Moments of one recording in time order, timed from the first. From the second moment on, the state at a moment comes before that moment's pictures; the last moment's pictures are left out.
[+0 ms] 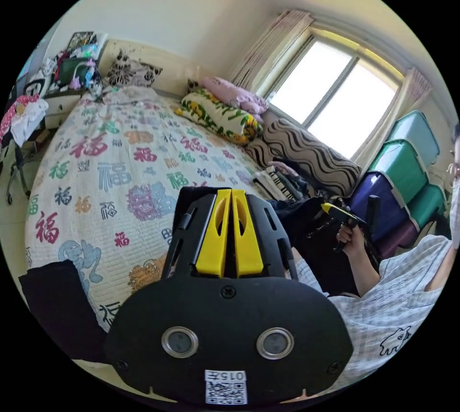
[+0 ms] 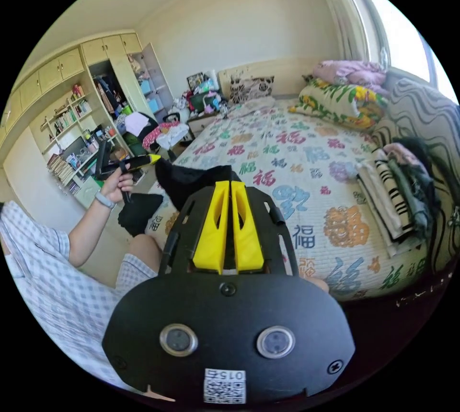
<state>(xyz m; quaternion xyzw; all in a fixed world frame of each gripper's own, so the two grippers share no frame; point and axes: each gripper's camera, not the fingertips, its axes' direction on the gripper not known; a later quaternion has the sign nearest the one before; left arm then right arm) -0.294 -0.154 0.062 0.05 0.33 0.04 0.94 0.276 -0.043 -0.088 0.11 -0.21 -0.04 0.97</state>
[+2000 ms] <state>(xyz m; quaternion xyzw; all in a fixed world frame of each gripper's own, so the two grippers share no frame) -0.151 0.029 -0.407 0.42 0.15 0.26 0.86 0.309 -0.038 -0.401 0.34 -0.23 -0.18 0.90</state>
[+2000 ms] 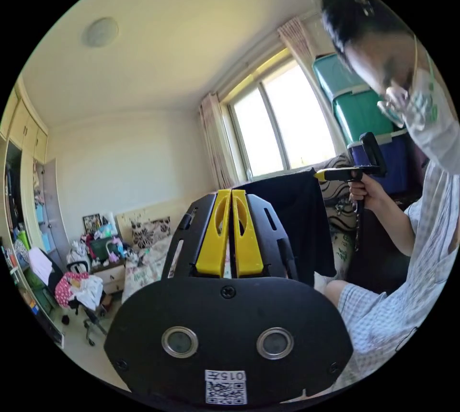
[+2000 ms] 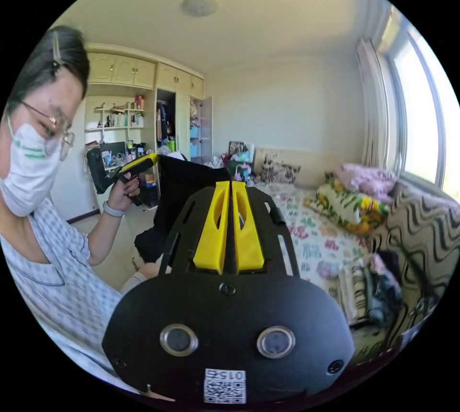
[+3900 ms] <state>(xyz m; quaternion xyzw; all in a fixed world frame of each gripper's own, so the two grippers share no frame) -0.193 0.020 0.205 -0.30 0.12 -0.05 0.95 0.337 -0.052 0.303 -0.40 -0.22 0.00 0.89</state>
